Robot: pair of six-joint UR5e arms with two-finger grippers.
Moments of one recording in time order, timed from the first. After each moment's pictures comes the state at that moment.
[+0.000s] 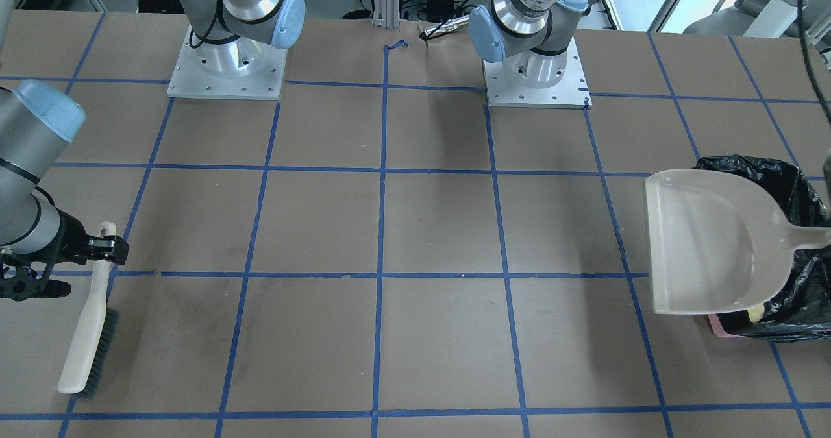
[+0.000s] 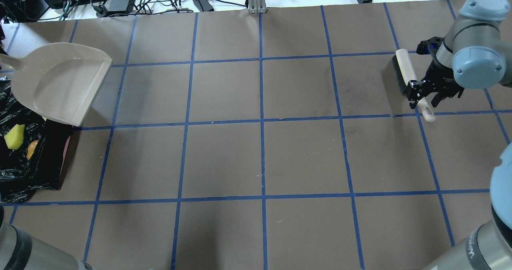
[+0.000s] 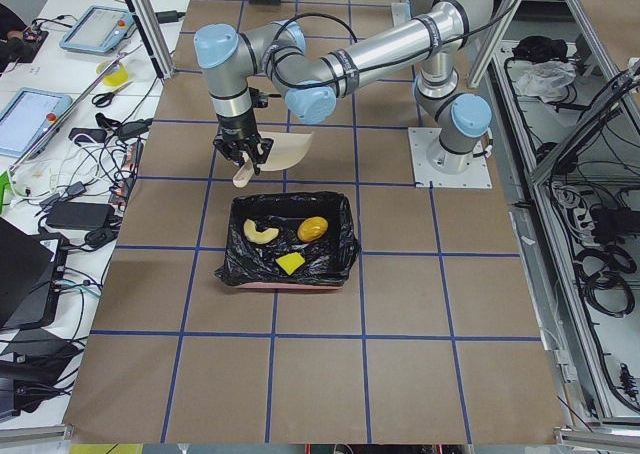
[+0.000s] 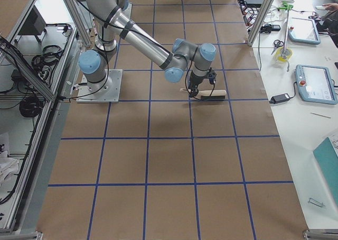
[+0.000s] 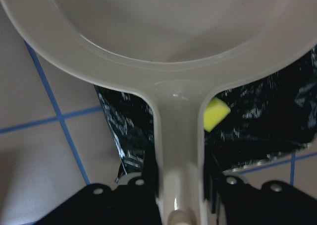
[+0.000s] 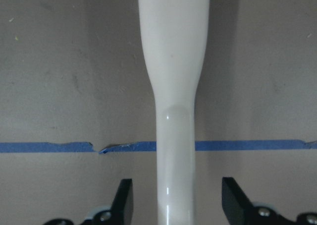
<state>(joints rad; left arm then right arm) -1.09 -1.94 -1.28 -1.50 1.74 2.19 1.20 -1.19 1.76 -2.02 -1.66 -0.38</state>
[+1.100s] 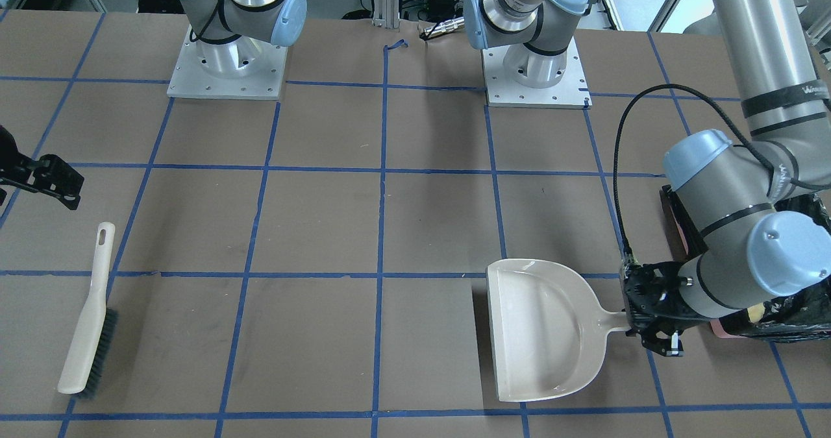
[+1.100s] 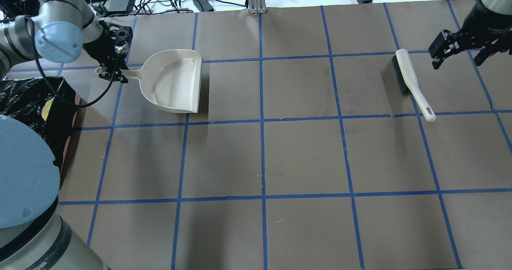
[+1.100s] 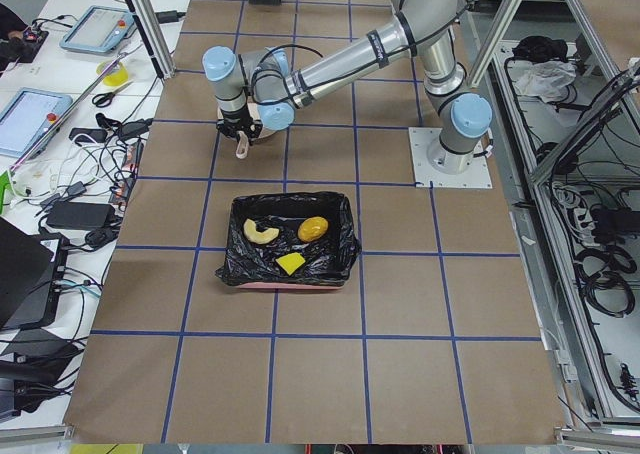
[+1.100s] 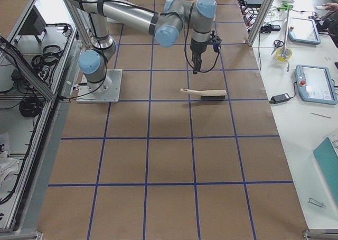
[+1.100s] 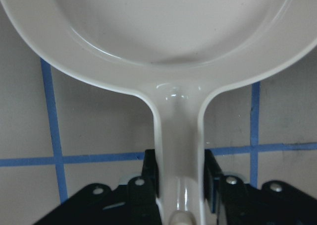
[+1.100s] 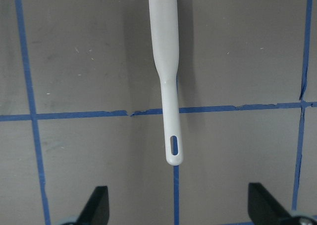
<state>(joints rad) -1.33 -2.10 -1.48 -1.18 1.55 1.84 1.25 -1.46 1.58 -1.71 -1.66 -0.29</state>
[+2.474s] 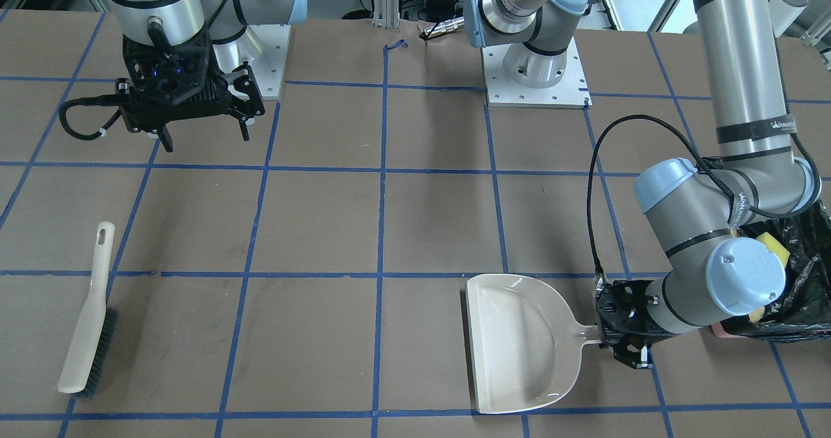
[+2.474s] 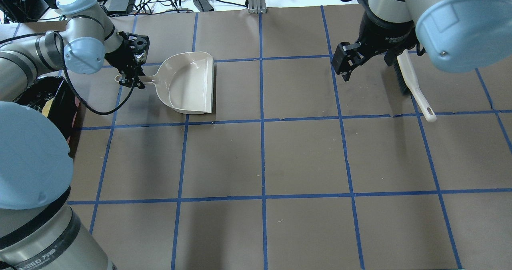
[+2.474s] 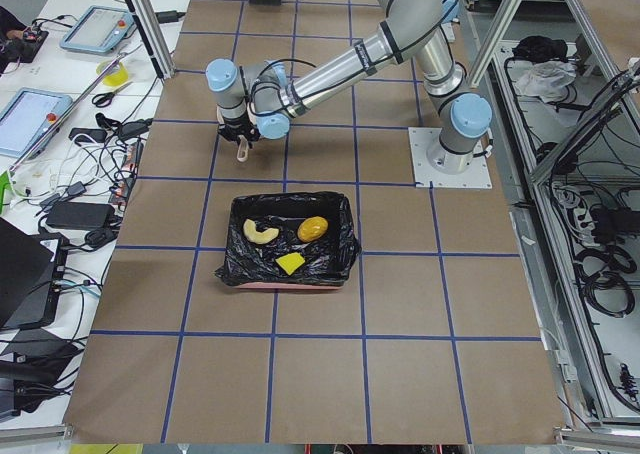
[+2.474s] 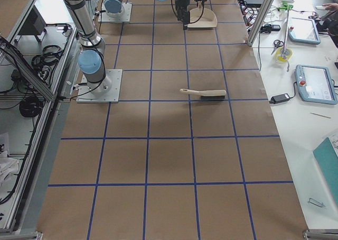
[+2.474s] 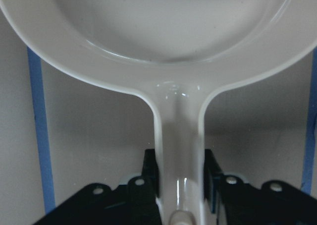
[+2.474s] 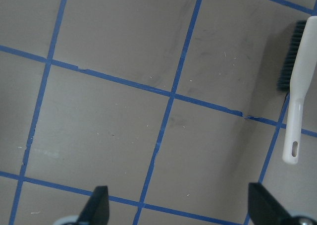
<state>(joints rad) -1.35 -2.16 -1.50 -1.10 1.51 1.79 1.65 -1.58 1.59 -1.65 -1.64 -0.20</state>
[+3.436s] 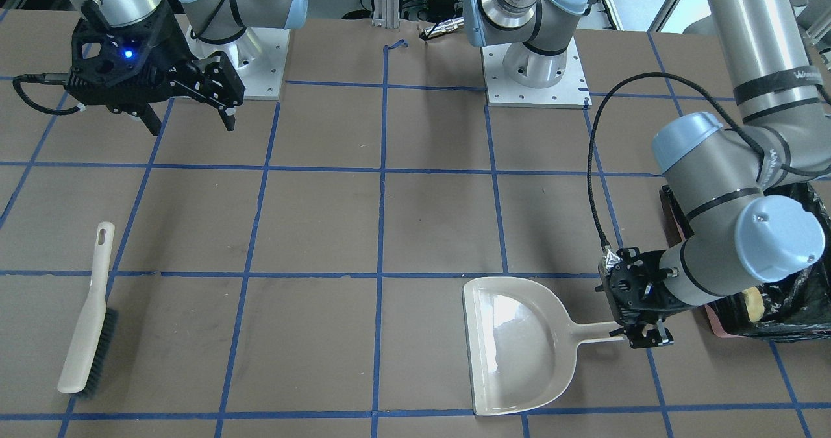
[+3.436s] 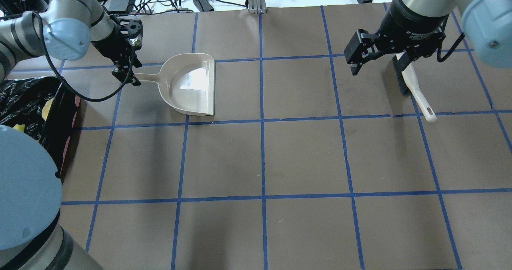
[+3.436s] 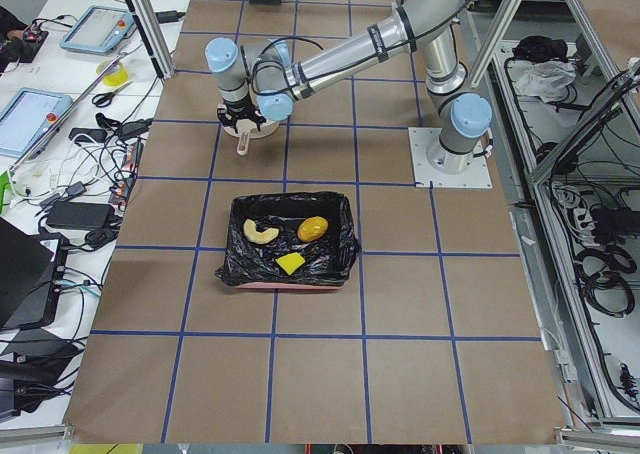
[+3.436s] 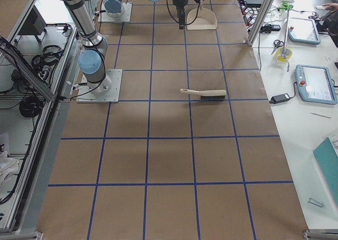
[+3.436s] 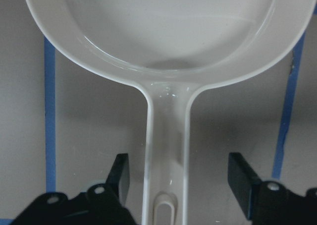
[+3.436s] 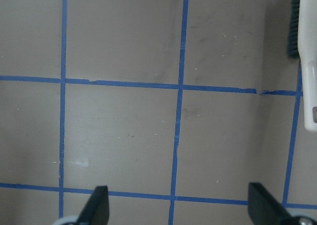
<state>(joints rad) -1.35 -2.03 -1.46 -1.31 1.48 1.61 1.55 -1.62 1.59 -1.60 -1.52 -0.08</state>
